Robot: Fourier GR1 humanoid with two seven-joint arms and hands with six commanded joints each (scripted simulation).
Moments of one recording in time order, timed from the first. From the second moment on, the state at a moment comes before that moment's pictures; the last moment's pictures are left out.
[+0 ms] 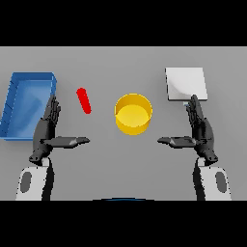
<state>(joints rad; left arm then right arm) 0.00 0.00 0.00 -1.57 0.00 0.00 0.00 0.00 0.00 0.00 -1.57 0.00 0.00 0.00</state>
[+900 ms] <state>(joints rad) 0.06 0.06 -0.11 -1.64 -0.15 -0.02 0.04 0.12 -0.06 0.11 -1.69 0.24 -0.06 -0.08</state>
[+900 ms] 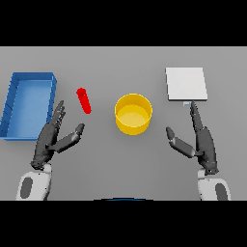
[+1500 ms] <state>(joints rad) -0.26 0.04 -0.04 -1.24 -0.19 0.03 -0.05 0.12 -0.07 0.11 -1.69 0.24 -0.05 -0.11</state>
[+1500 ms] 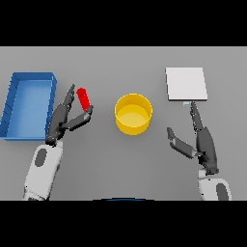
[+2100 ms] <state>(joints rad) -0.44 0.04 0.01 -1.01 -0.19 0.05 -0.07 0.12 -0.07 0.10 -1.70 0.23 -0.05 -0.10</state>
